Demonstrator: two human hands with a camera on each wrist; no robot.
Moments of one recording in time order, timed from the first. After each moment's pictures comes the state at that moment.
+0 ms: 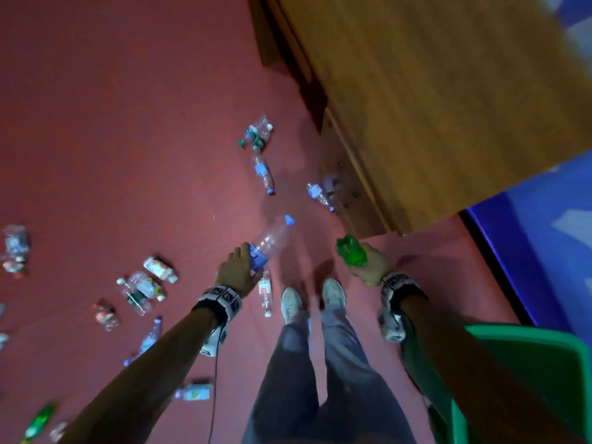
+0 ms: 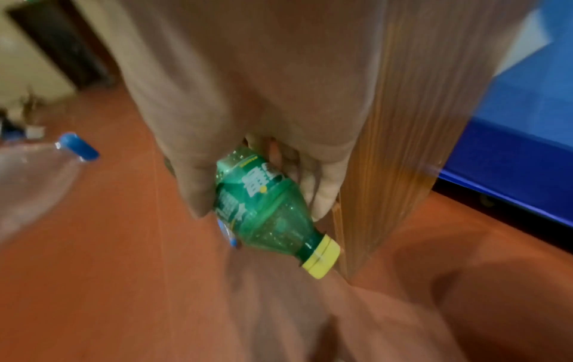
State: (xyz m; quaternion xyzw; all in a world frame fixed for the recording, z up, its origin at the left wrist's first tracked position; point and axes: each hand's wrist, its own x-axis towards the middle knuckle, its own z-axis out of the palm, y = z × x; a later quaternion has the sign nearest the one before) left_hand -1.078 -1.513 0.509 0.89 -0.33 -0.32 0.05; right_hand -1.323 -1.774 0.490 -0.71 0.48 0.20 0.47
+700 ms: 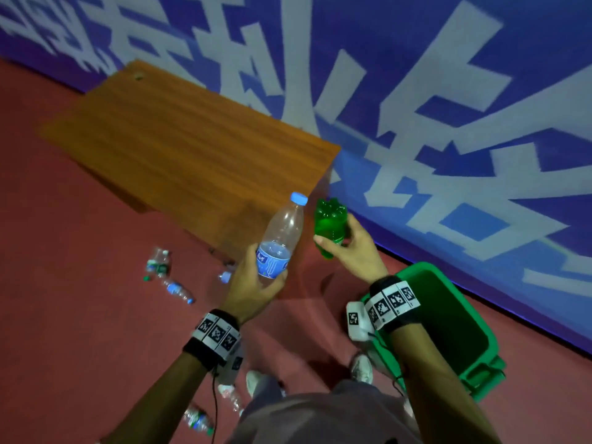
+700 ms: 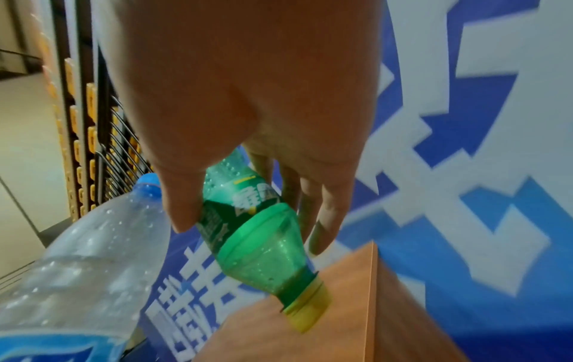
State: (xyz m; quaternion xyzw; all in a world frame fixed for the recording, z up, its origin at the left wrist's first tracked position) left_hand -1.326 -1.714 0.807 0.65 -0.56 -0.35 0.37; right_hand -1.558 -1.807 0.836 -0.59 0.53 -0.34 0.51
